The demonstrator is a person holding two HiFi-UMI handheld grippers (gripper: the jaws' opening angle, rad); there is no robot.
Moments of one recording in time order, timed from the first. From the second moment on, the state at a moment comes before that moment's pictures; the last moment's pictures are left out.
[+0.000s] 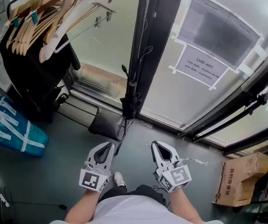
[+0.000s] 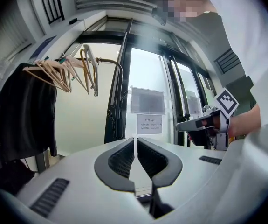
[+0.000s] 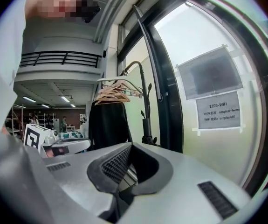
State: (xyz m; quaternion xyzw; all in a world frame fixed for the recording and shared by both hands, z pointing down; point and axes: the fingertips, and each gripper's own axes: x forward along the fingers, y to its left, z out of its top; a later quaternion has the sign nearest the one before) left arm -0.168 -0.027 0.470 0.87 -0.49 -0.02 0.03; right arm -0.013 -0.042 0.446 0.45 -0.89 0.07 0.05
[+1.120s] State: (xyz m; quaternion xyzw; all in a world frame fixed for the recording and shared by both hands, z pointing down) left arm -0.126 -0.154 0.453 0.88 -0.48 -0.02 0.00; right arm 0.013 -0.125 0.433 0.47 -0.88 0.05 0.04
